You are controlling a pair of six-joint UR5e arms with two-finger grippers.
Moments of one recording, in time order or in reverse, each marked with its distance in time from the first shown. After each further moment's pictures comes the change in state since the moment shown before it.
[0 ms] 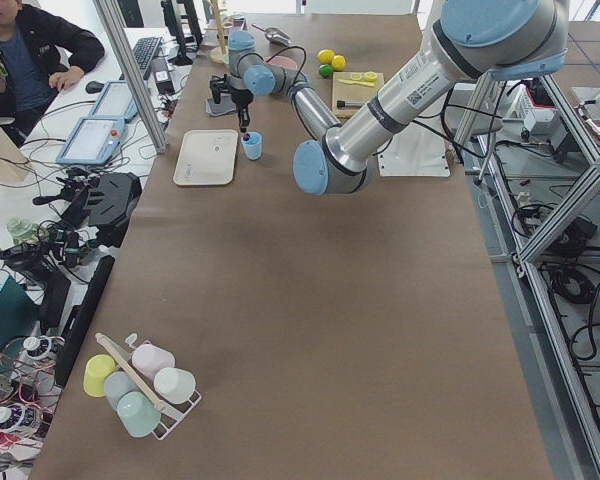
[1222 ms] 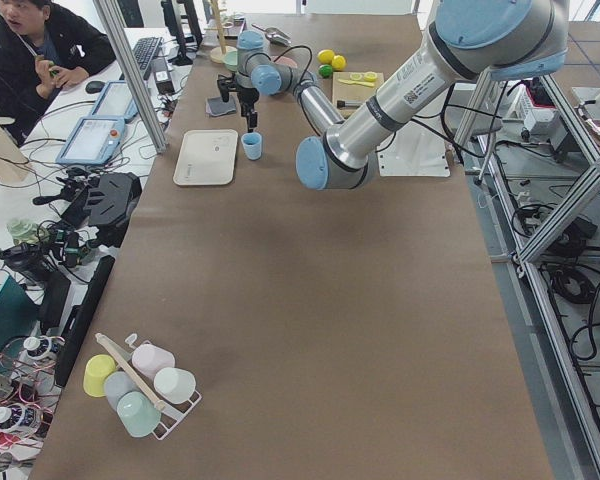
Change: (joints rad) left arm 0.041 -0.014 0.004 -0.011 0.059 -0.072; right arm 0.000 -0.002 0.007 0.000 0.000 -0.002
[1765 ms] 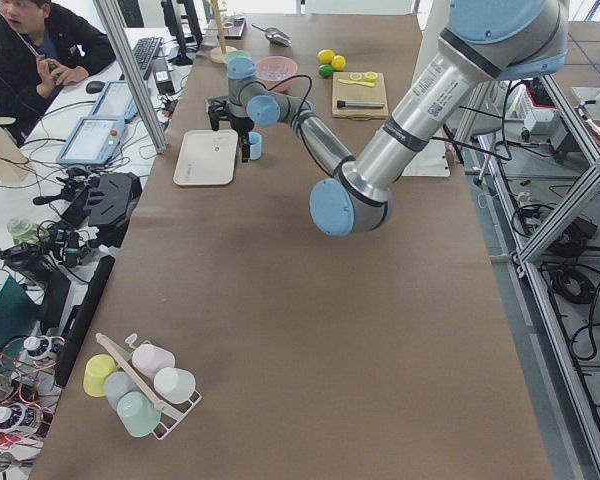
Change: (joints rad) left arm -0.159 0.390 -0.318 0.006 -0.143 0.289; right arm 0.000 0.014 -0.001 -0.002 0.000 0.002
